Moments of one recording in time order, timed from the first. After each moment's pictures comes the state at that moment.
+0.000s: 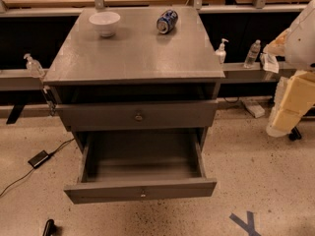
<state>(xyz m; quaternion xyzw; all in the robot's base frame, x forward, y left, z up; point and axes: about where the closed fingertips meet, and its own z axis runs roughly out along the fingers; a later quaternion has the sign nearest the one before) 0.438 -0.216 0.978 -0.60 0.78 -0.04 0.16</state>
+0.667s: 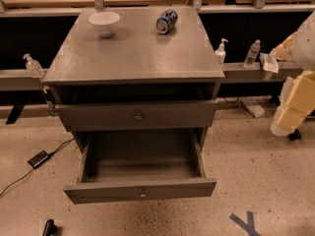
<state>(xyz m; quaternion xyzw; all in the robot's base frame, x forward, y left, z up) 0.441 -0.228 0.971 -0.58 0.80 -0.01 0.17</state>
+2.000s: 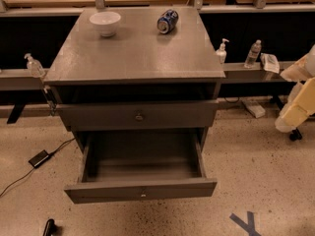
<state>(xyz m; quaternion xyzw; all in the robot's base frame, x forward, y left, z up) 0.461 -0.269 0.928 -0.49 0.85 0.11 0.17</state>
